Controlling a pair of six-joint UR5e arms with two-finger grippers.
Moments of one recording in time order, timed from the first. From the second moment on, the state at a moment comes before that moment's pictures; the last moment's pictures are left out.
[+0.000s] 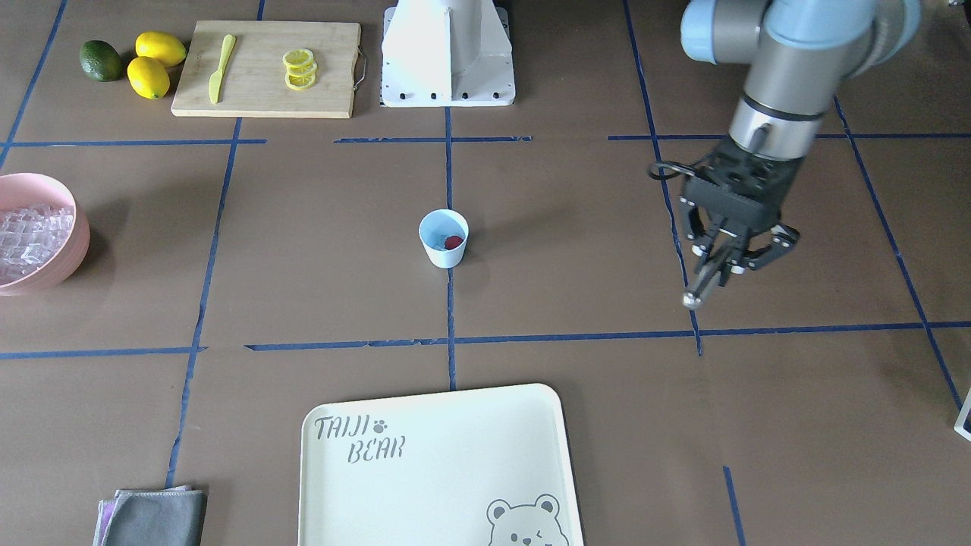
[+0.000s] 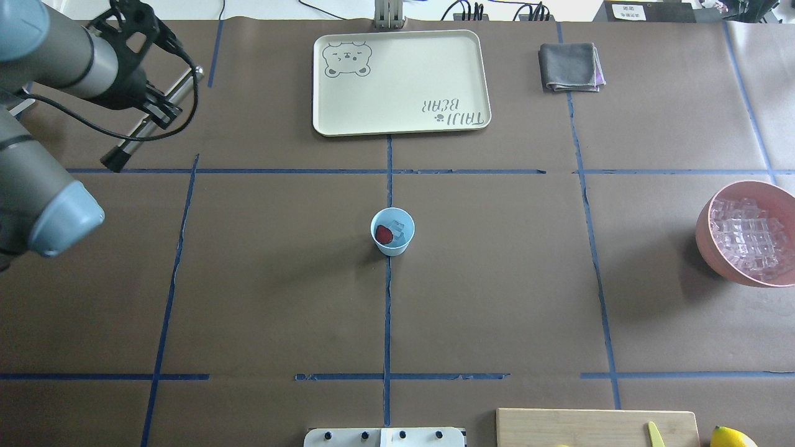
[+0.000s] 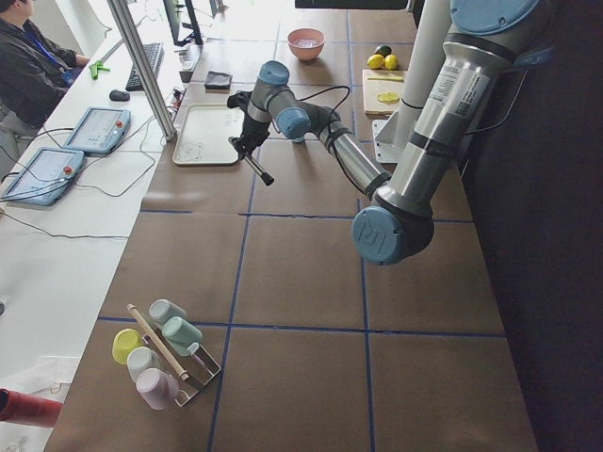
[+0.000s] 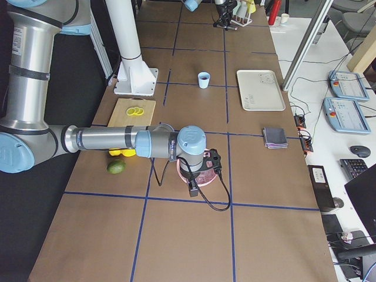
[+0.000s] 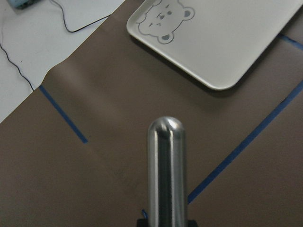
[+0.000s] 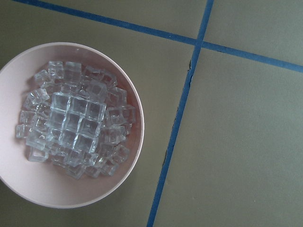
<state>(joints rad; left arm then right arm) -1.01 -1.97 -1.83 -1.70 -1.98 -0.20 1.57 -1.78 1.86 -1.66 2.37 -0.25</state>
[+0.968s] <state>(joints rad) -1.36 -1.71 -1.50 -1.72 -2.26 -0.20 1.57 -1.78 1.86 -1.66 2.37 -0.25</state>
